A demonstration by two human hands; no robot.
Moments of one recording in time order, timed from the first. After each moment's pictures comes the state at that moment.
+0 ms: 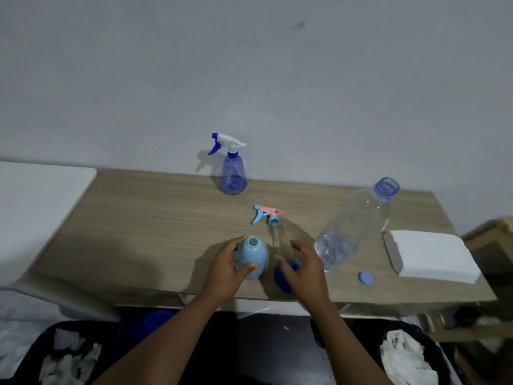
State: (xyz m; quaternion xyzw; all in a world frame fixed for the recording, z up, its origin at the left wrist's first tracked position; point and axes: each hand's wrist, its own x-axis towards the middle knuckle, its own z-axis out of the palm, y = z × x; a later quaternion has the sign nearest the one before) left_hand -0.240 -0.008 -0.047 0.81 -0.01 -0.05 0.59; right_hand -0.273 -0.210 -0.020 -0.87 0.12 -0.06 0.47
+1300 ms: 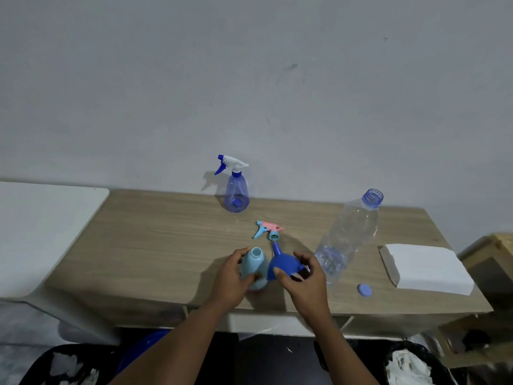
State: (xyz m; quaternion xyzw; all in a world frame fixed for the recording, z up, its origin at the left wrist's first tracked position) left_hand -0.244 -0.011 -0.041 0.81 -0.03 -0.04 0.58; right_hand -0.300 -0.190 0.012 -0.72 0.14 -0.10 0.67
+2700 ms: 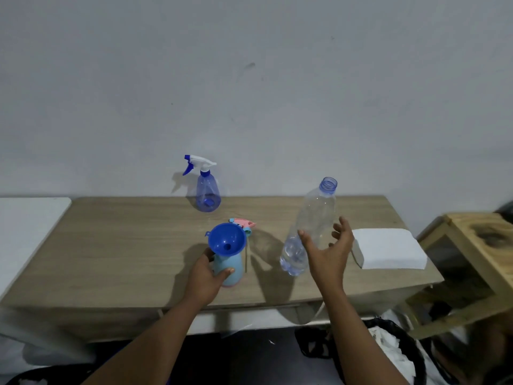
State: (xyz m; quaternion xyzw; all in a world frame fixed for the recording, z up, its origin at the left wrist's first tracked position) left_hand -0.247 -0.016 -0.035 0.81 -0.01 -0.04 0.59; right_hand -0.296 -0.272 0.050 -0.75 0.25 -0.30 0.53
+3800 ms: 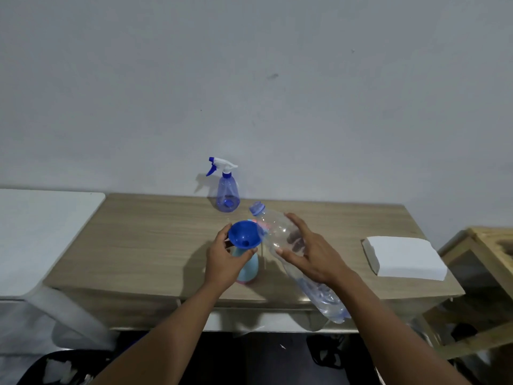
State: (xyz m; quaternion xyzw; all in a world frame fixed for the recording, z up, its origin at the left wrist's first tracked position) left_hand -0.263 -0.027 0.024 0.78 0.01 0.07 0.62; right_hand -0.296 -0.254 0.088 -0.94 -0.11 -0.03 0.33
